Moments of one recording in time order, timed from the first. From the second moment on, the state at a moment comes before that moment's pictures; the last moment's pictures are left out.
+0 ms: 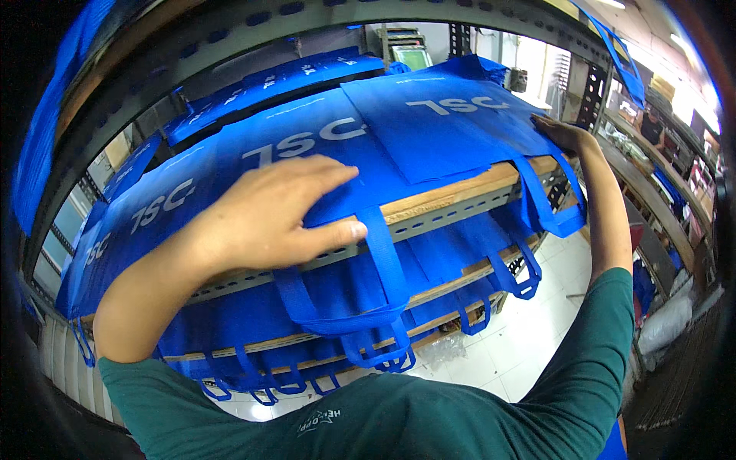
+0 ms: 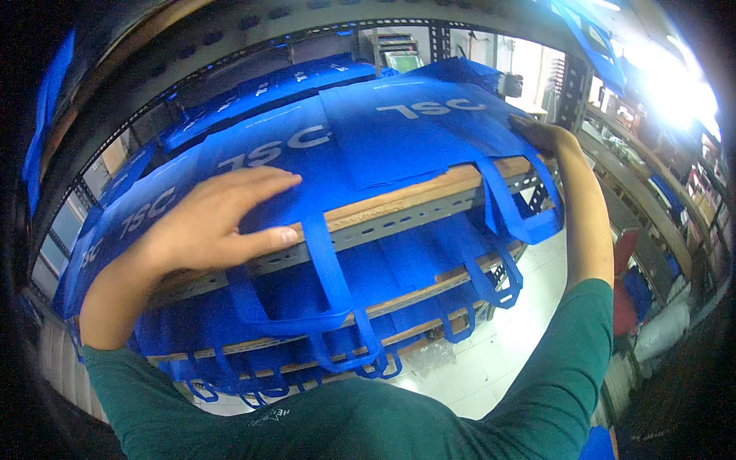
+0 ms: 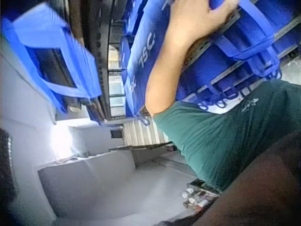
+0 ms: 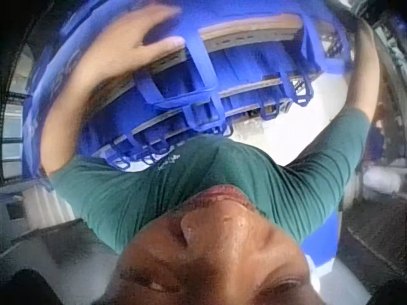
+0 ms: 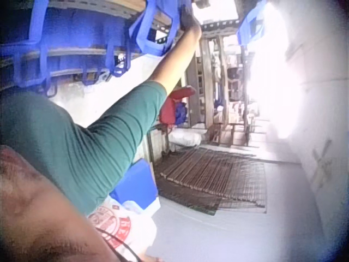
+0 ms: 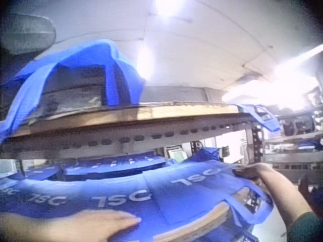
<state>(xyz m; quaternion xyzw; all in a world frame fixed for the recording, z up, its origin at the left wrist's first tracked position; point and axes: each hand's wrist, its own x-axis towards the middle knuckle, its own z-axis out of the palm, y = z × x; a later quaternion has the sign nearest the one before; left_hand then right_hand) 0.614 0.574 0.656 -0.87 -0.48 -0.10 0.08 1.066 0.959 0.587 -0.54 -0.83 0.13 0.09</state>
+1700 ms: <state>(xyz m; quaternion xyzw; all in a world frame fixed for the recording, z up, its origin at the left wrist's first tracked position) 0.681 0.644 0.632 -0.85 -0.53 0.02 0.03 1.038 0.947 0.660 -0.69 -0.58 -0.38 0.22</state>
